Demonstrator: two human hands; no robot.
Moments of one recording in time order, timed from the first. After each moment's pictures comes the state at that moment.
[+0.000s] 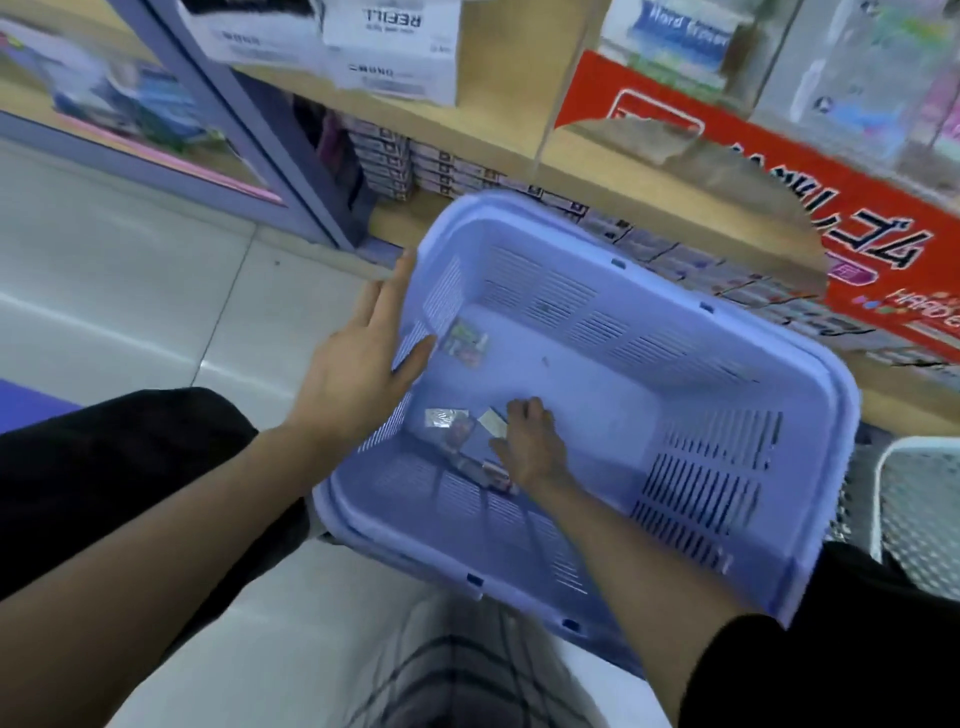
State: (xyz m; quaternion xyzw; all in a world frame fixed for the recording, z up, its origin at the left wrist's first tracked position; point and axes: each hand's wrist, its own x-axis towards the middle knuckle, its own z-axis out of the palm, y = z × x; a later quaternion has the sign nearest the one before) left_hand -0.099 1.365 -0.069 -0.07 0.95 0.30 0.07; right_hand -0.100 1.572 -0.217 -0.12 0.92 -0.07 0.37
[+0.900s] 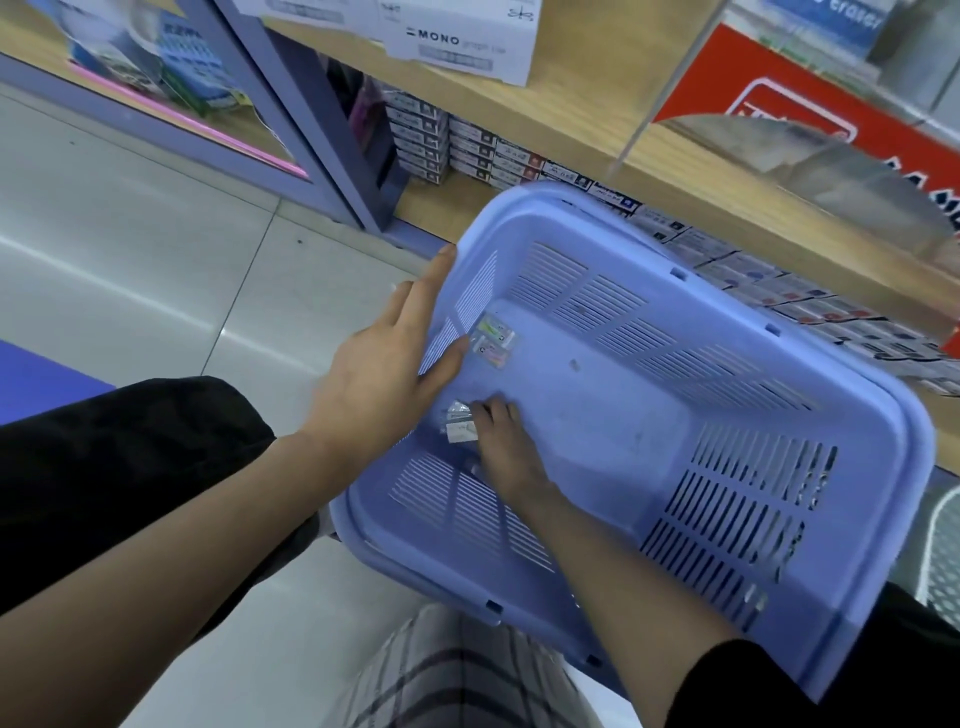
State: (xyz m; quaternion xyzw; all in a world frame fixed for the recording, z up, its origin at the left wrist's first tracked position) left_hand -0.098 1.364 -0.068 -0.07 0.94 0.33 0.05; right_hand -0.087 1.534 -0.234 -0.29 0.88 -0.13 0.34
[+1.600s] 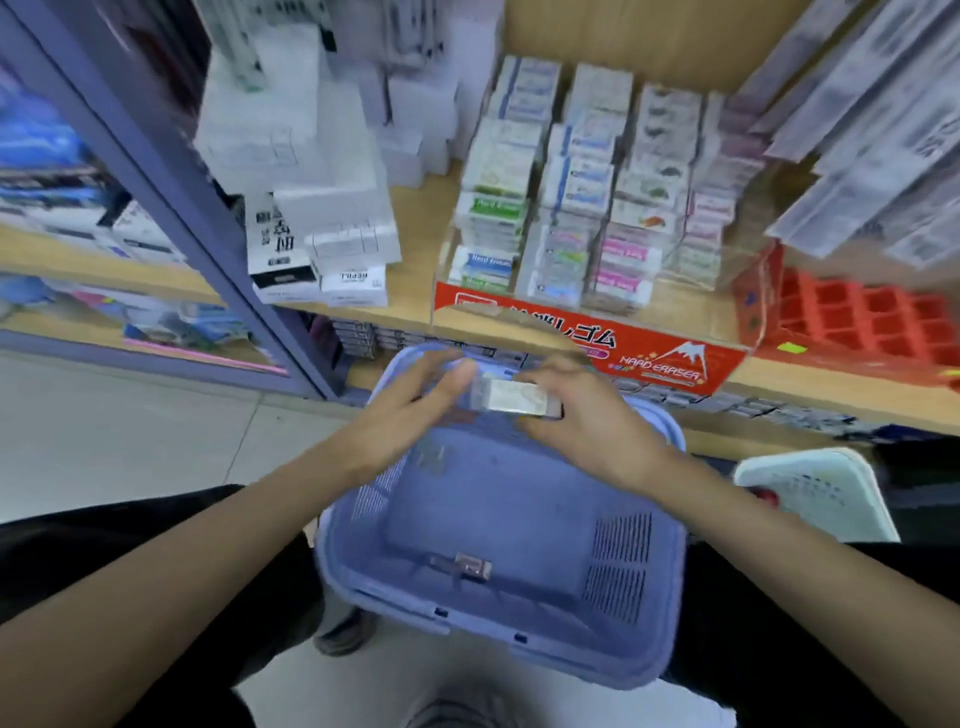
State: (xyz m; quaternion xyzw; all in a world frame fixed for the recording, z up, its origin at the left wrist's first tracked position) left_hand -0.122 1.434 0.092 -0.09 0.74 0.64 0.18; right_hand -0.162 1.620 0.096 -0.24 0.90 -0.32 0.17
